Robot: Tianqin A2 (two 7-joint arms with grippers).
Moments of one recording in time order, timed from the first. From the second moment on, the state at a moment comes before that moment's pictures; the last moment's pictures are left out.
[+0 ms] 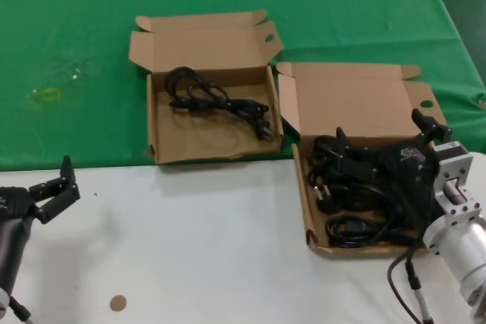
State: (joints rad) left arm 0.00 -0.30 1.60 -1.60 -1.80 0.00 0.00; right arm 0.03 0.30 -1.62 1.57 1.78 -0.02 0.00
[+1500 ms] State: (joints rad) left arm 0.00 -0.30 1.60 -1.60 -1.80 0.00 0.00; right arm 0.03 0.30 -1.62 1.57 1.78 -0.02 0.00
